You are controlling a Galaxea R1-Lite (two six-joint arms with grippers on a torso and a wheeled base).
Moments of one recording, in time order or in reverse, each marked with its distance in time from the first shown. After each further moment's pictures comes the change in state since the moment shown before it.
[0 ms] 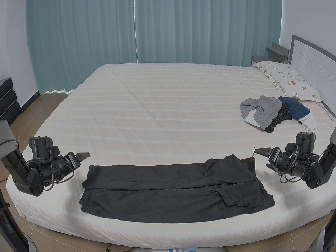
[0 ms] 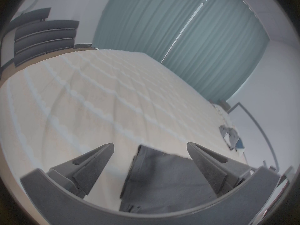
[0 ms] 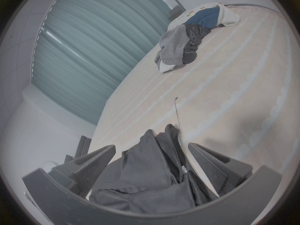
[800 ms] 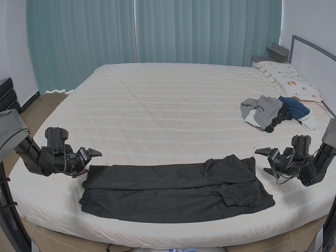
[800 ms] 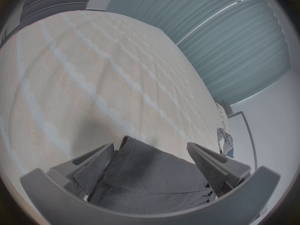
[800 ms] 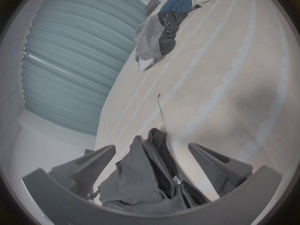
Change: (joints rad) left arm -0.036 0.129 -0.288 0.378 -0.087 -0.166; right arm -0.045 0.129 -0.066 -0.007 0.025 0.148
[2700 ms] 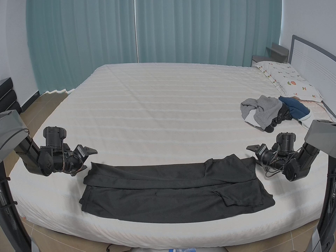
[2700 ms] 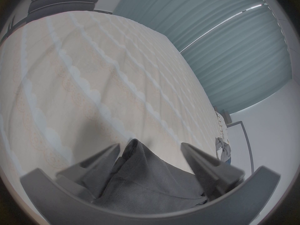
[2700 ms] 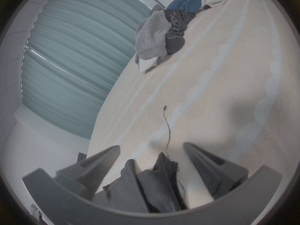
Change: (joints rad) left arm 0.019 -0.001 -0.001 -0.048 0.020 -0.072; right arm 0.050 0.184 -0.236 -0.006 -0.121 -0.015
